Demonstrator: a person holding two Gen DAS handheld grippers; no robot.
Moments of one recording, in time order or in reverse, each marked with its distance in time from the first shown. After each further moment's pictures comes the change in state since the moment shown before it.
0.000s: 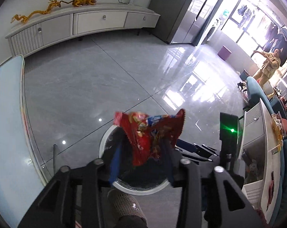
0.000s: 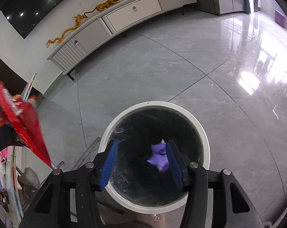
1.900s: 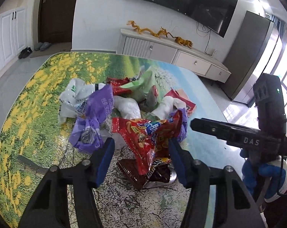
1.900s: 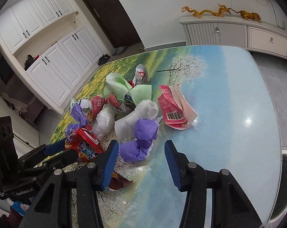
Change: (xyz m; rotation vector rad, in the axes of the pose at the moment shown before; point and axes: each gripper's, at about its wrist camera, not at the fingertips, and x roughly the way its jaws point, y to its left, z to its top) left arm -0.265 0.244 -0.226 -0.415 -0.322 0.362; right arm -0.030 0.383 -0.103 -0.639 0.131 0.466
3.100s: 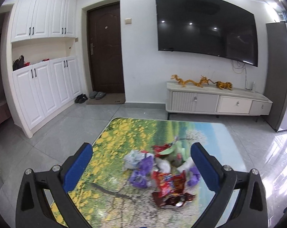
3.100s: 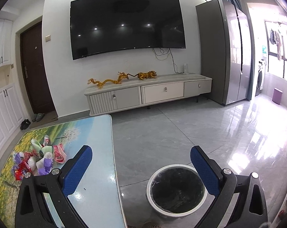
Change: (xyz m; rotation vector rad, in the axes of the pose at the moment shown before) left arm -0.152 -0.059 0.032 0.006 -0.397 0.471; right arm -0.215 -0.049 -0.085 0.170 -0.545 -0.690
